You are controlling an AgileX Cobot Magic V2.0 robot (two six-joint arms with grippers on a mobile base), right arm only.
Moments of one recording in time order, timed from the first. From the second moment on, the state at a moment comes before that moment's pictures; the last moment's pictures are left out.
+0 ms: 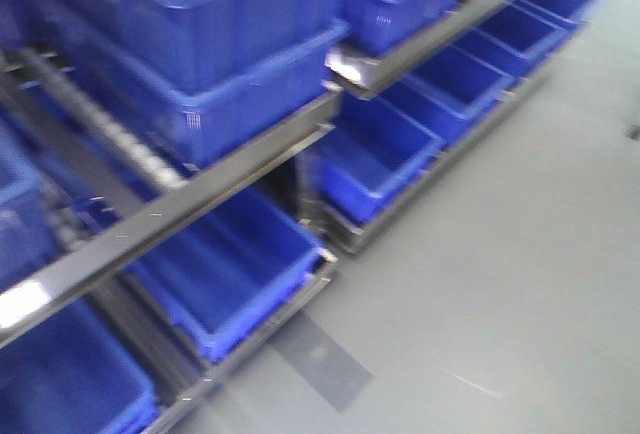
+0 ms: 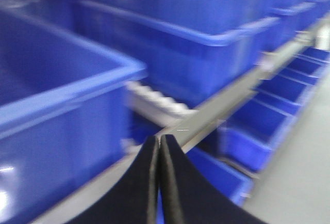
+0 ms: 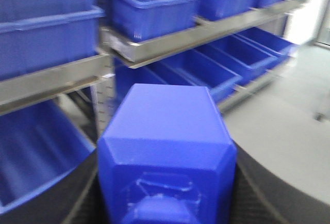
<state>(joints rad) -0.01 0.04 -0.35 0.02 0.60 -0.09</state>
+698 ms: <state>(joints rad) -0.01 0.04 -0.35 0.02 0.60 -0.09</state>
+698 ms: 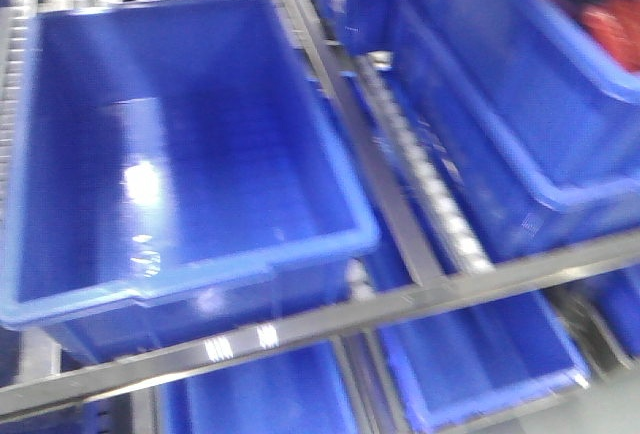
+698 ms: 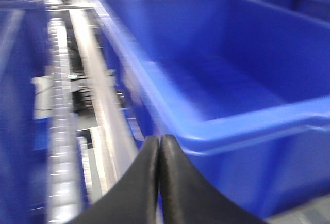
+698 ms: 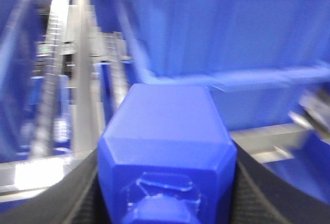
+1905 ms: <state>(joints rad) -0.01 0.04 -0.35 0.02 0.60 -0.09</state>
